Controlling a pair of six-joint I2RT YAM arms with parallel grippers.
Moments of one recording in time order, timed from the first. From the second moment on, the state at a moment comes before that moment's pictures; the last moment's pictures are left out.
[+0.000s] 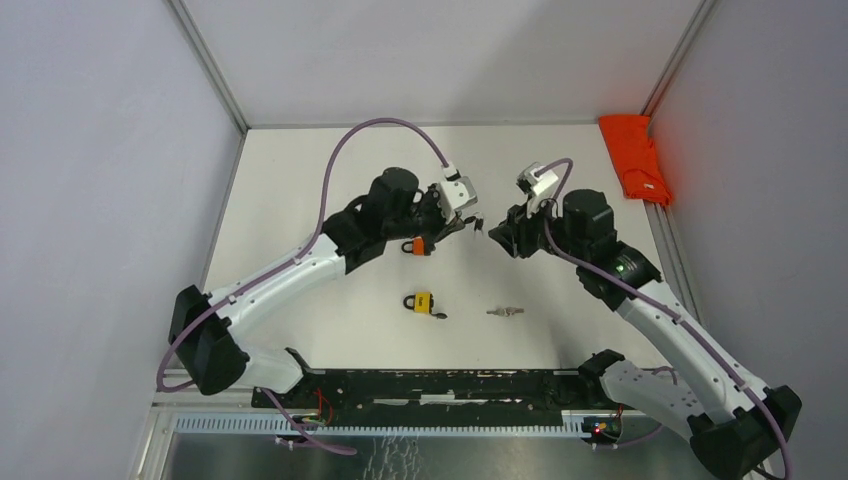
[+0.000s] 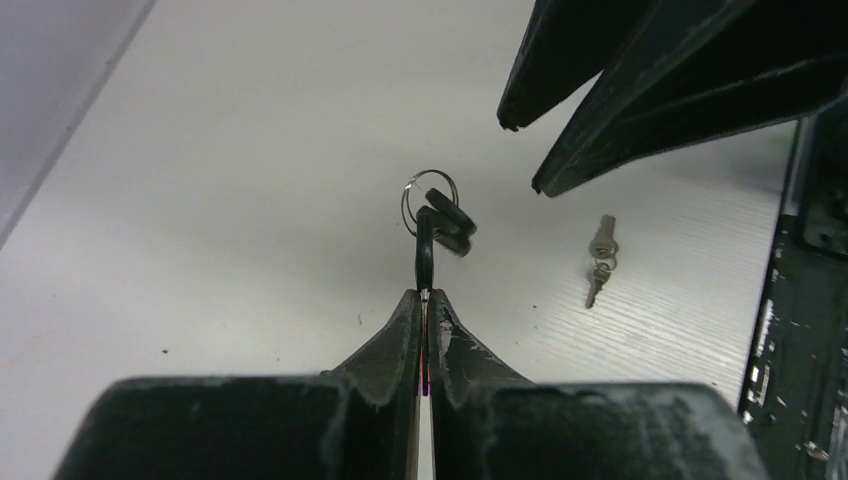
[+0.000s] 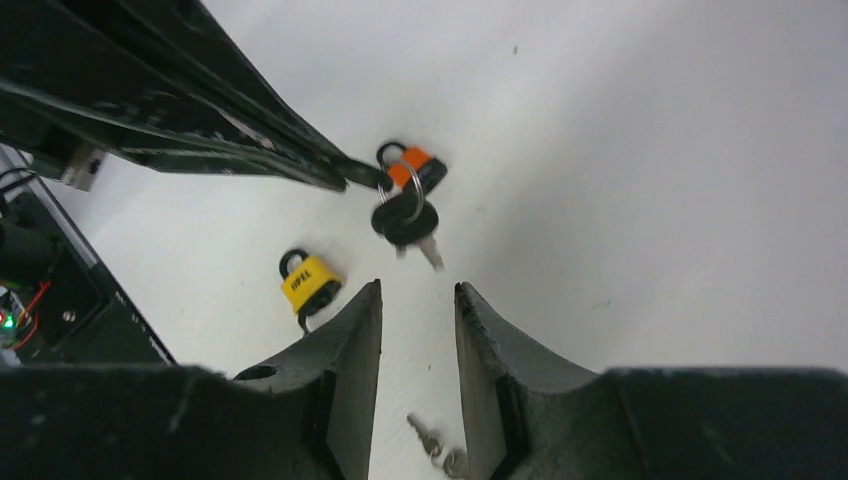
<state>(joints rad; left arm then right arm) -0.82 1.37 1.16 -0.19 0.28 0.29 0.52 0.97 0.93 -0.37 -0.28 0.08</state>
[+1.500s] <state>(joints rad) -0.80 1.34 1.33 -0.62 0.63 0.38 0.52 0.97 0.69 0.21 -0.89 -0.02</state>
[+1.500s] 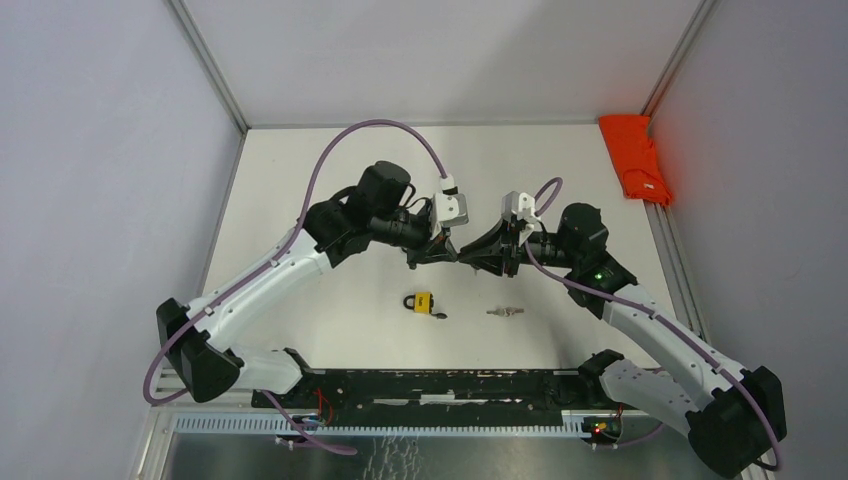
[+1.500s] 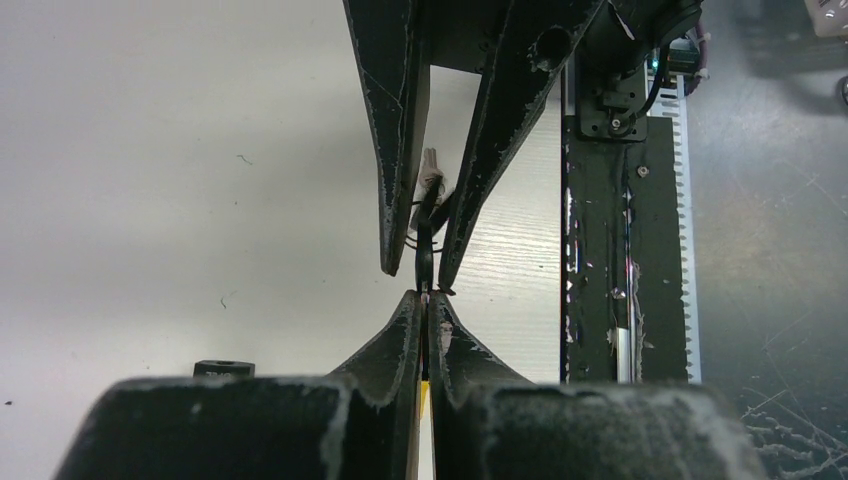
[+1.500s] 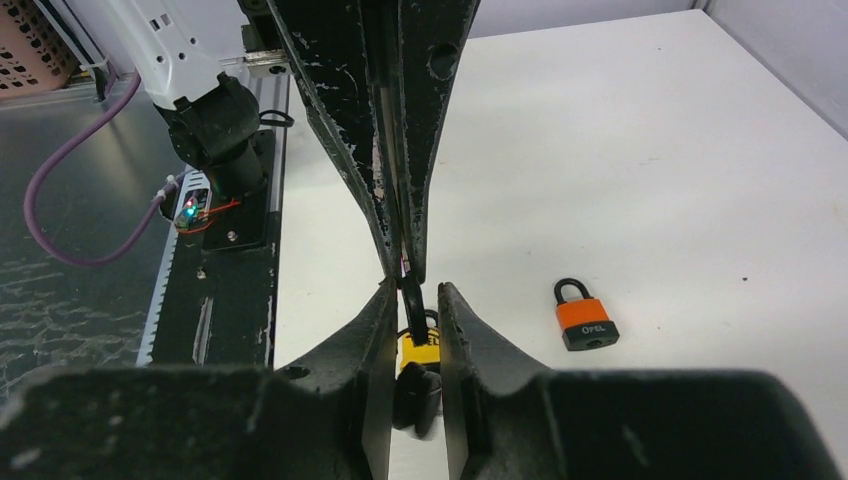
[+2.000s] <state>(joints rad) -0.80 1.33 1.33 -0.62 0.63 0.38 0.52 0.98 0.69 0.21 -0.91 -0.04</state>
